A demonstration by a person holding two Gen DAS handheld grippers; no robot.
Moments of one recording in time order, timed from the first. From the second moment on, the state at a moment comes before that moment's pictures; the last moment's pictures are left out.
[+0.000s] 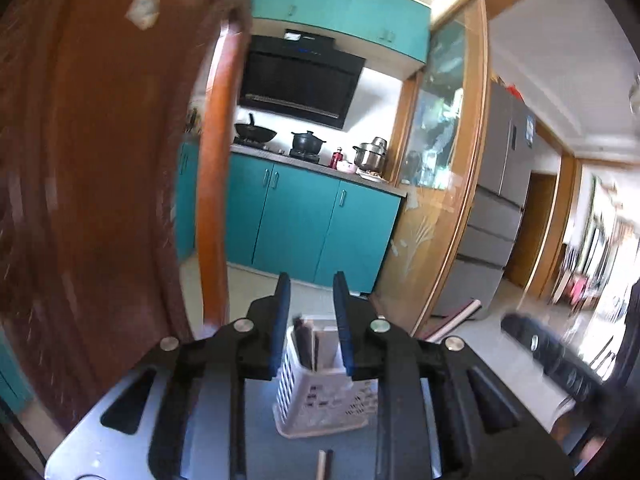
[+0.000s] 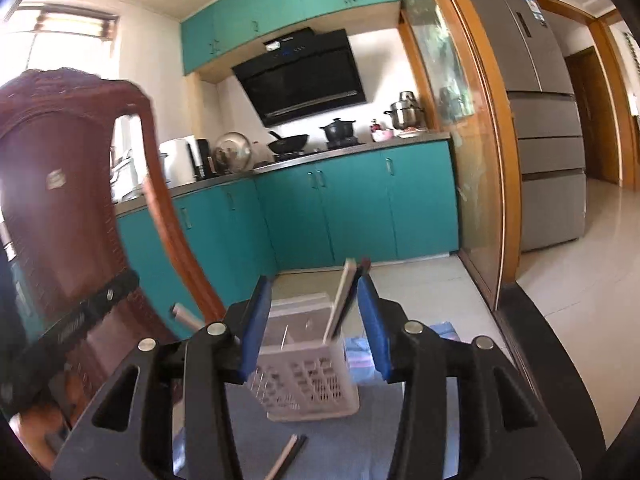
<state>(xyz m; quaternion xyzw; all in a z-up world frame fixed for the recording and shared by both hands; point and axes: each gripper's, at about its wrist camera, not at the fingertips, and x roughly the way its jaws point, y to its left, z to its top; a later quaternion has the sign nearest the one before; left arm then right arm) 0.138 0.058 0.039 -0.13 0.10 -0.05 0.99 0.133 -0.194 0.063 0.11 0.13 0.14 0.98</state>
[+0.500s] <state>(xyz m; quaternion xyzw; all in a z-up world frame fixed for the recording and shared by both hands) 0.207 -0.005 -0.138 -0.06 0.51 -0.12 0.85 0.203 -0.222 -0.046 0.17 0.41 0.01 0.90</state>
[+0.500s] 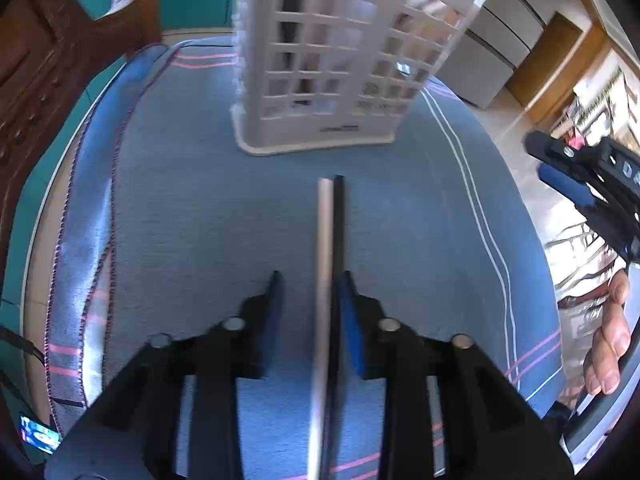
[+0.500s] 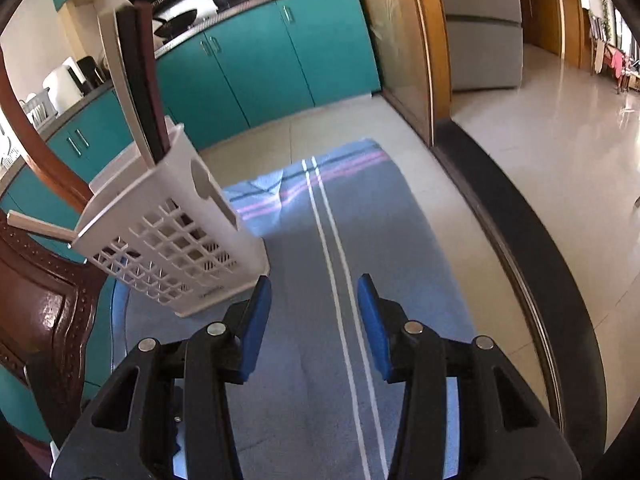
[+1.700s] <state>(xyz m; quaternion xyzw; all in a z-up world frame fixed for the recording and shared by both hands) 0.202 0.001 -0.125 -0.12 0.46 -0.03 0.88 0.209 -0.162 -0.086 0.07 0.49 0.08 0.87</state>
